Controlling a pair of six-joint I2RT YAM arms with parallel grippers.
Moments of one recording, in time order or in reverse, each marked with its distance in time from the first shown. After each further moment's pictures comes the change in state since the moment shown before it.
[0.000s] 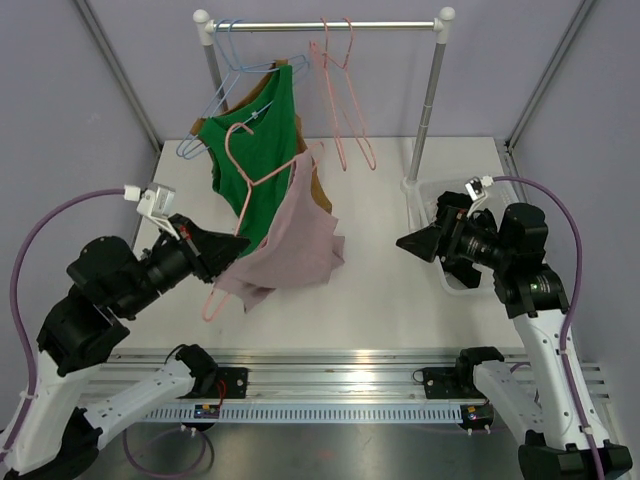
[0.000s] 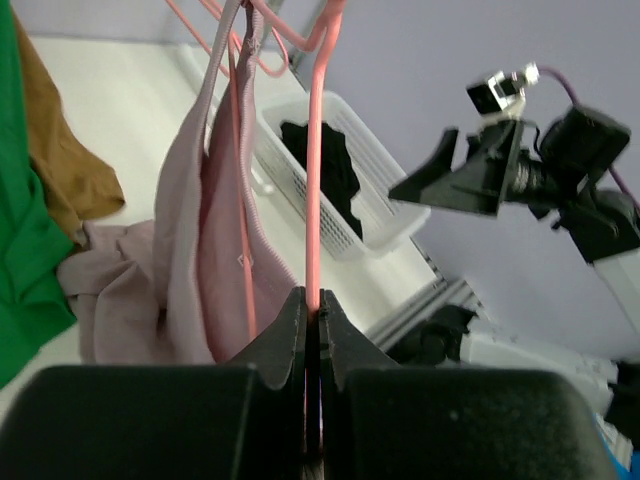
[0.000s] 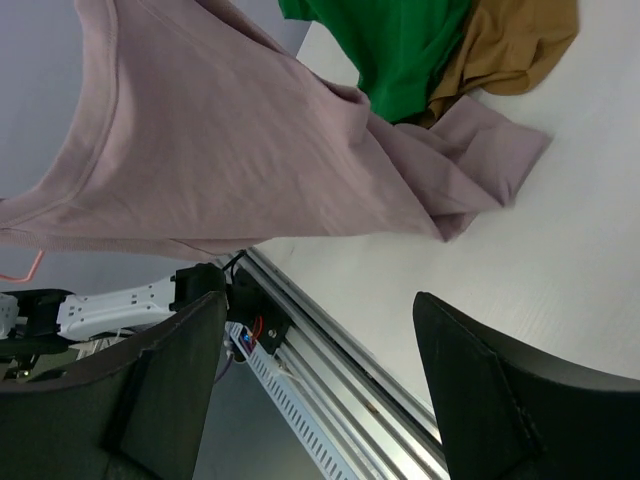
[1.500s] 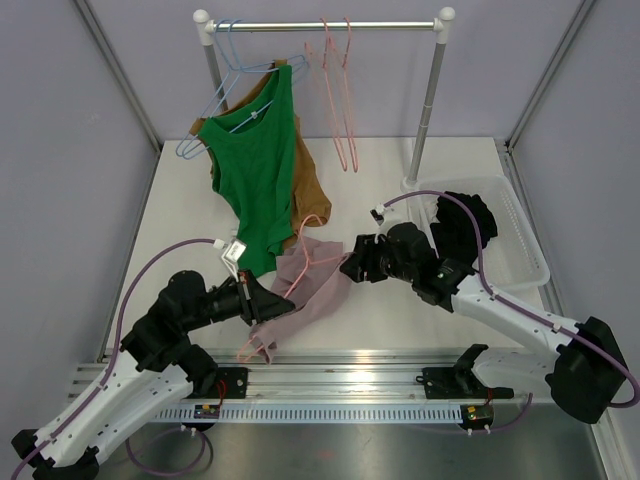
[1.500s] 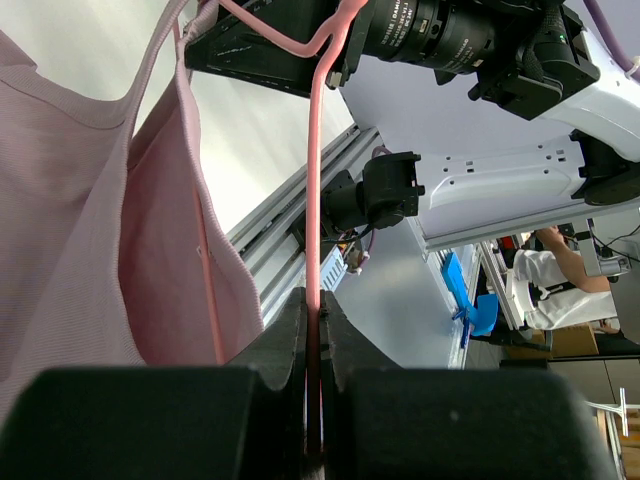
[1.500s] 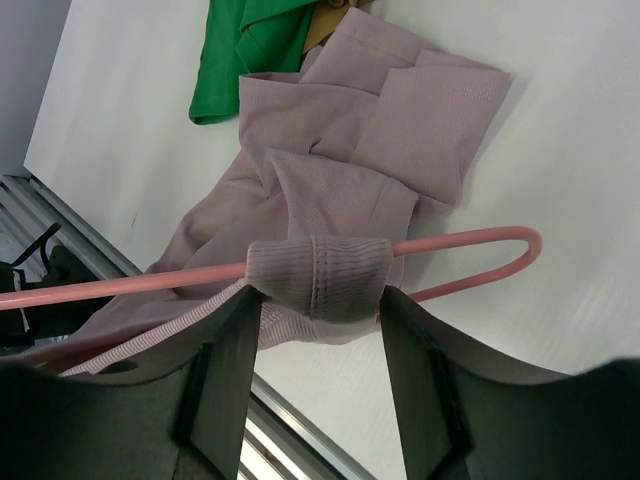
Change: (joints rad) left arm -0.005 -0.276 -0.784 0.382 0.391 -0.307; right arm 0.661 0.371 -0.195 0.359 0.710 -0.012
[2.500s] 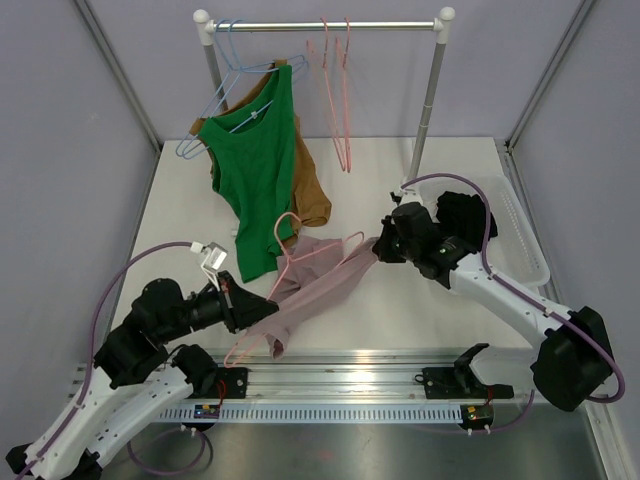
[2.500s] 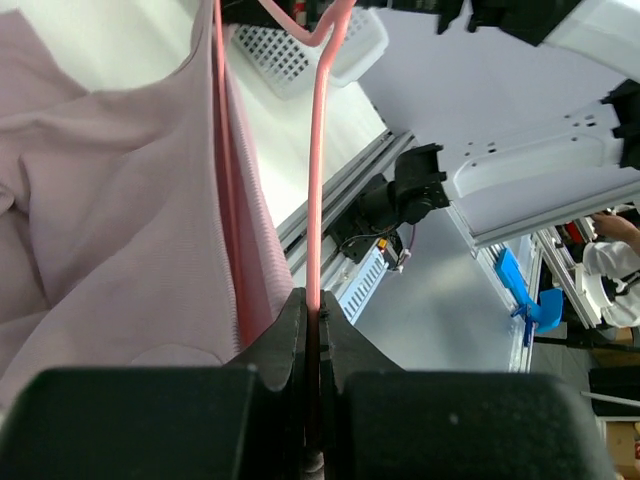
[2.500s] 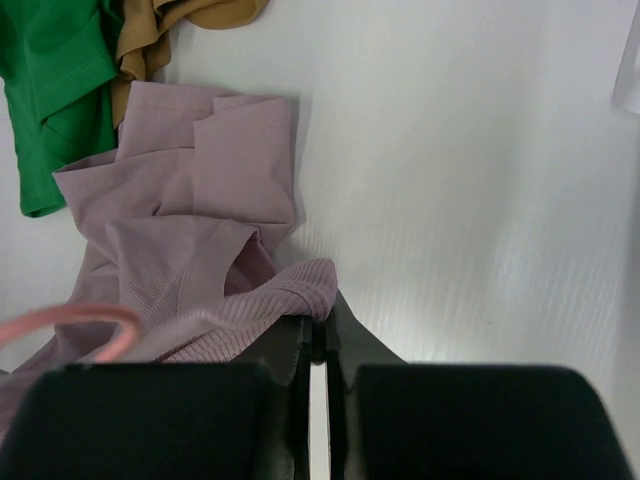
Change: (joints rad) left arm 0.000 -0.092 0.119 -0.215 -0.063 0.170; right arm -0.137 0.108 0.143 -0.223 0.224 -0.032
